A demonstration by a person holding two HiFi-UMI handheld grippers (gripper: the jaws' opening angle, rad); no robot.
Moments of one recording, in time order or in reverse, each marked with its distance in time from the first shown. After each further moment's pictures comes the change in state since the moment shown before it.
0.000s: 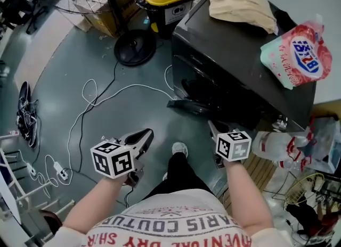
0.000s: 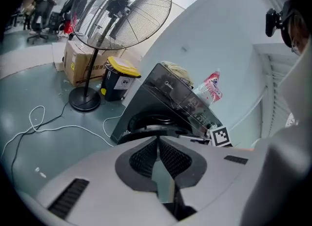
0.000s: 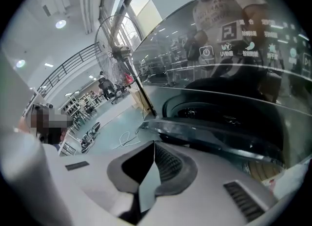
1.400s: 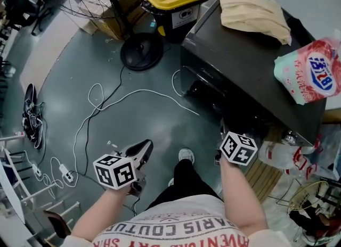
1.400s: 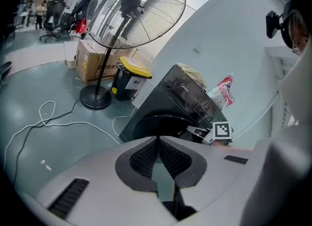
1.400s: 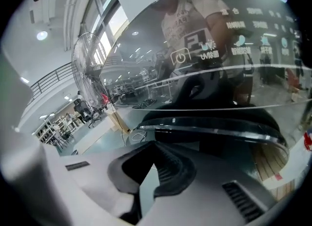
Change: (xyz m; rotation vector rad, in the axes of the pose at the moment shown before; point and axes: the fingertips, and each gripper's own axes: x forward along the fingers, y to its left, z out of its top) left arm 0.000 0.041 0.003 -0.076 -0.014 0.090; right arm 0.027 -0.047 0.049 0.198 -0.235 -0.220
